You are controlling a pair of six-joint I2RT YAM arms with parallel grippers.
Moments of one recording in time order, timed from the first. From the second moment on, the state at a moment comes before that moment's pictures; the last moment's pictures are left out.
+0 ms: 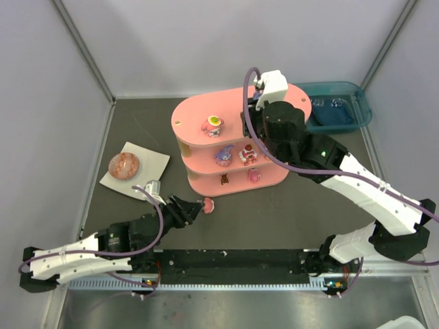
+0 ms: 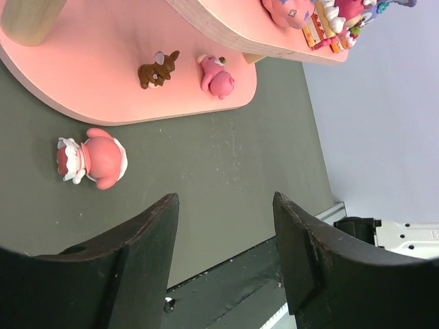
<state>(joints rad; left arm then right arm) -1.32 0.28 0.41 -0.44 -0.70 -1.11 1.03 1.36 1.71 -0.56 0.72 0.19</state>
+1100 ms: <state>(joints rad) -1.32 0.28 0.41 -0.44 -0.70 -1.11 1.03 1.38 1.68 -0.57 0.64 0.19</state>
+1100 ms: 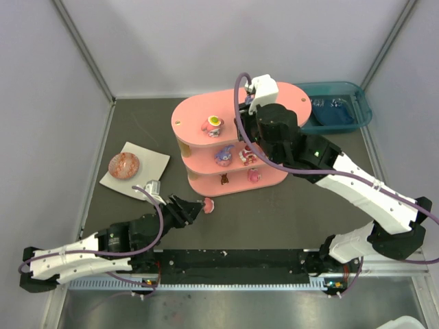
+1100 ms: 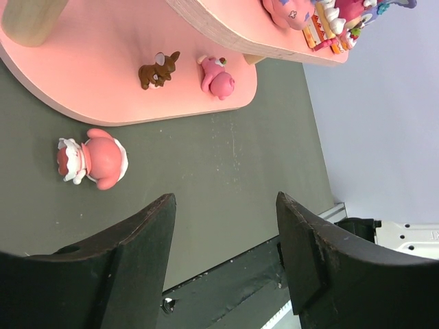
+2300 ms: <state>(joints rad) -1.32 0.29 0.41 -0.43 -0.70 -1.11 1.03 1.35 1.64 -0.54 0.63 0.15</state>
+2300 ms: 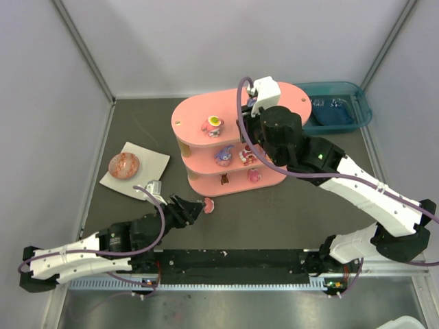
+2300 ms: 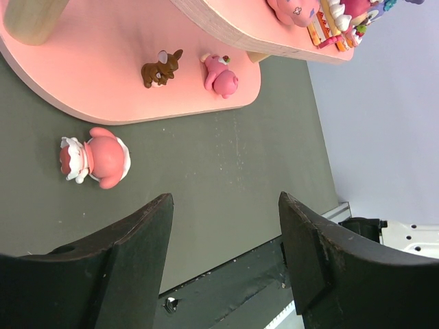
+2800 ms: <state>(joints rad) -1.32 0.29 0.41 -0.43 -0.70 -1.11 1.03 1.35 1.64 -0.59 0.64 0.15</state>
